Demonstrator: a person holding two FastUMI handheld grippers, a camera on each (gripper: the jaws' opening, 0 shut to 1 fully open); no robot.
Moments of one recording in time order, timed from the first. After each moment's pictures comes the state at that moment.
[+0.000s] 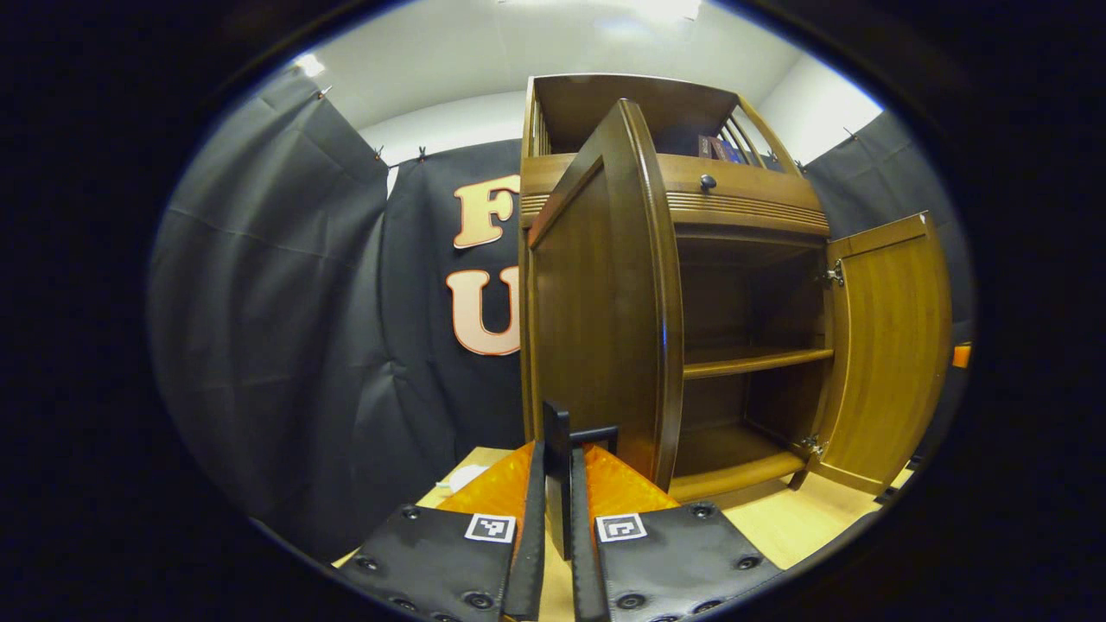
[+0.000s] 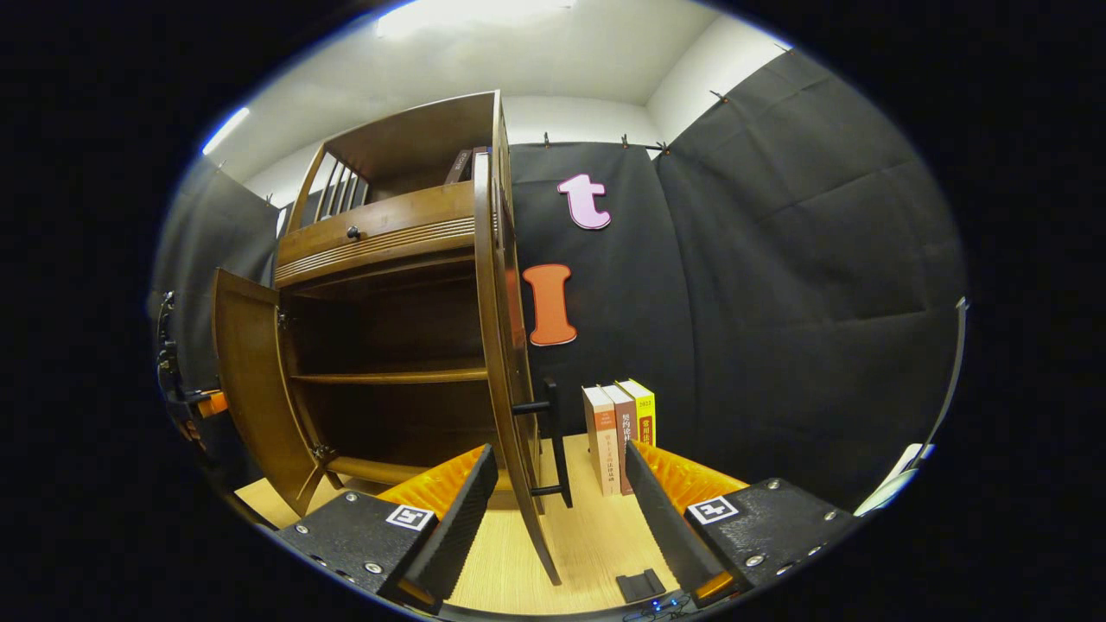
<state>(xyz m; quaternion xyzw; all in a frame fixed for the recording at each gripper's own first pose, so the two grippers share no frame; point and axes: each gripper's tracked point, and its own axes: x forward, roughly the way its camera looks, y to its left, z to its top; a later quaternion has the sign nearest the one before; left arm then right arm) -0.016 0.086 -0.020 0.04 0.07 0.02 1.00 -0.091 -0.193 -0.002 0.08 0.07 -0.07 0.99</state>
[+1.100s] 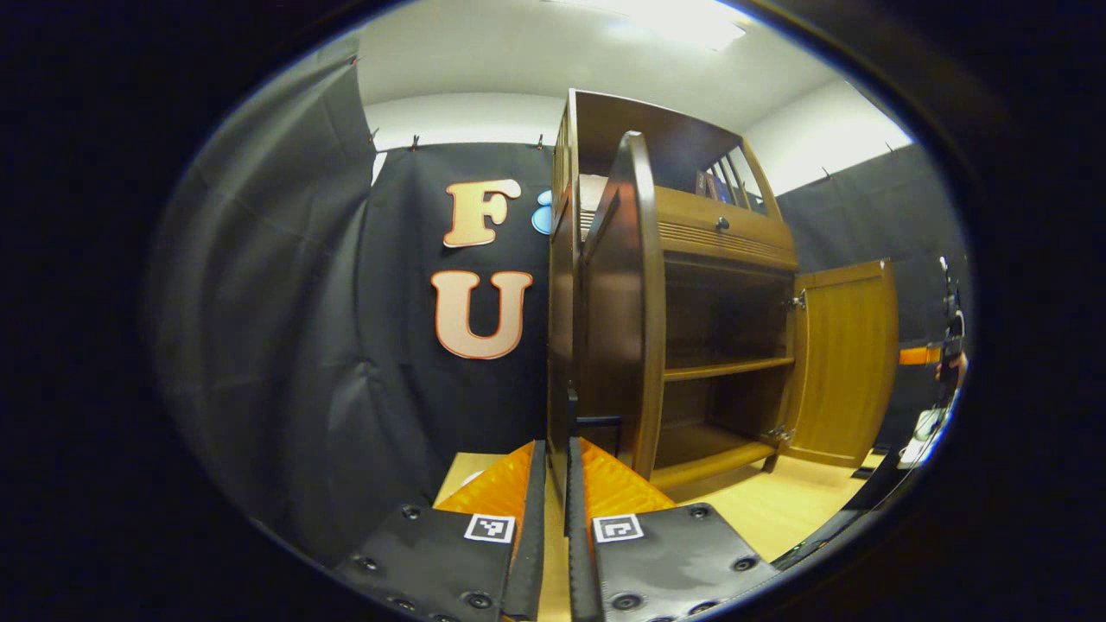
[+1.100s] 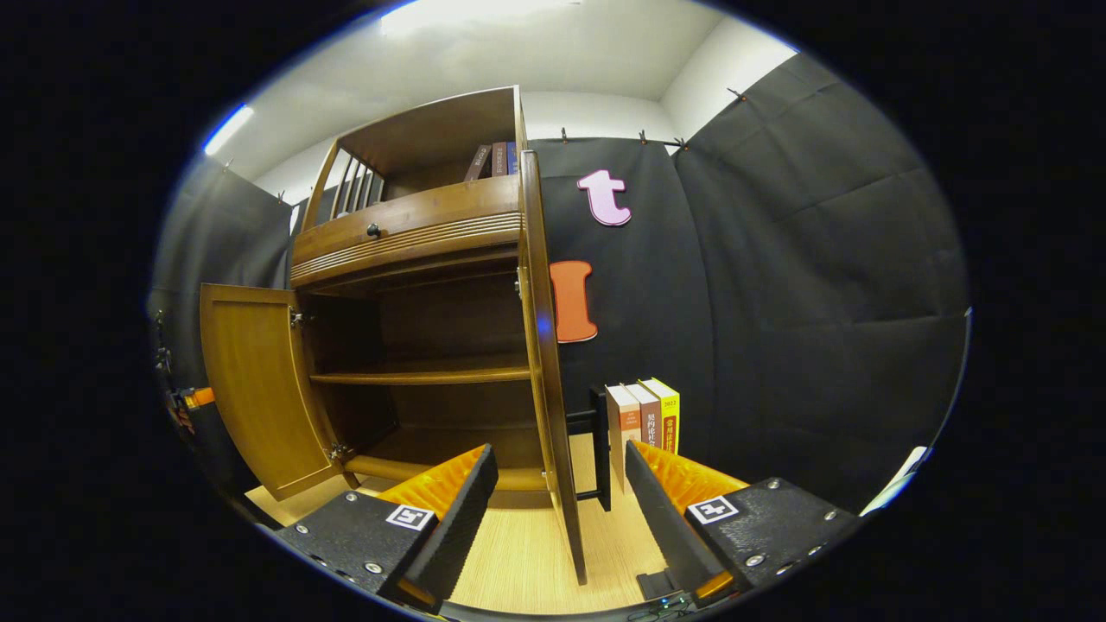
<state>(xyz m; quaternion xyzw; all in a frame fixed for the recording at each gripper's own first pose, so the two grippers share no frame) -0.054 0.211 0.003 0.00 0.06 -0.07 1.00 -0.080 -0.160 0.011 0.08 0.08 -0.04 0.99</state>
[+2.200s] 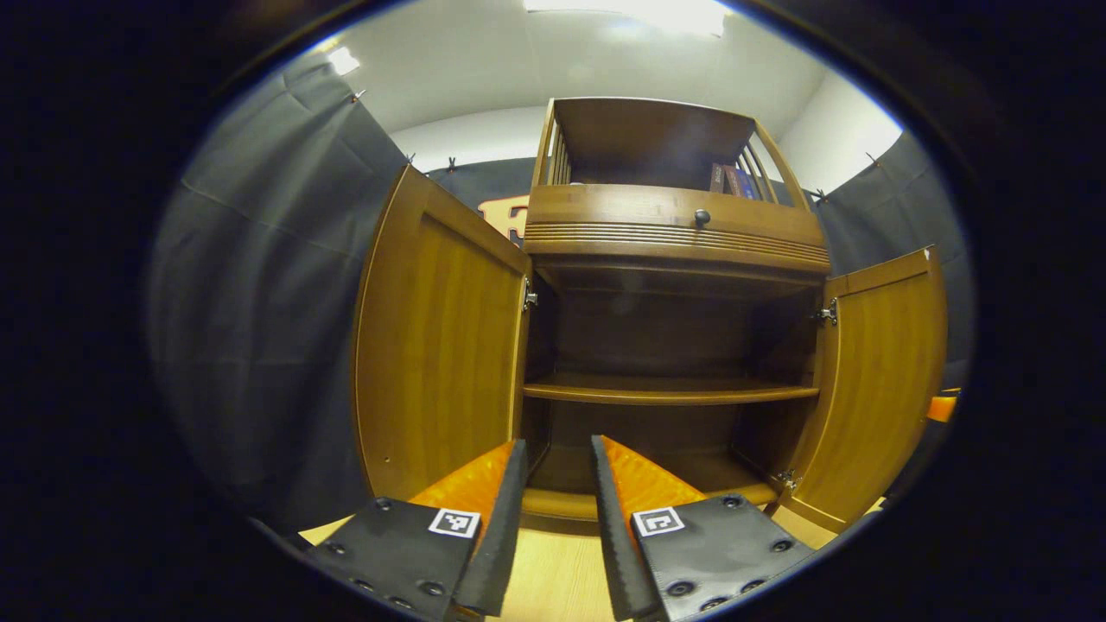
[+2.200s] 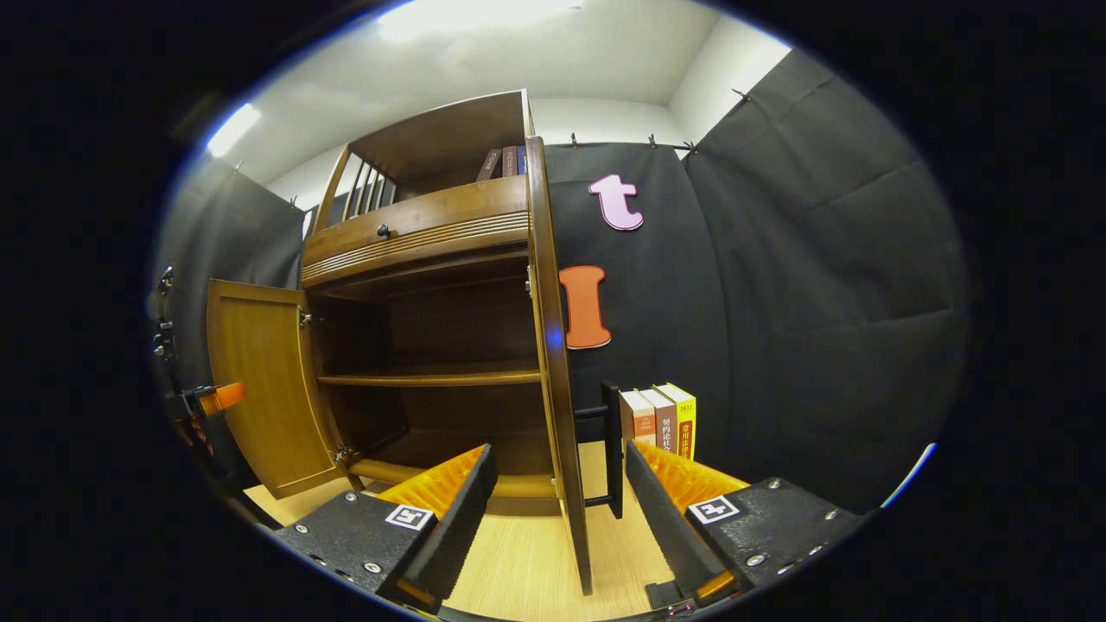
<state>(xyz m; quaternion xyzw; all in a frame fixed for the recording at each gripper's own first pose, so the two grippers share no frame) -0.037 0.027 0.006 -0.01 0.04 0.07 1.00 -0.068 -0.159 -0.001 0.08 0.06 -0.02 1.00</state>
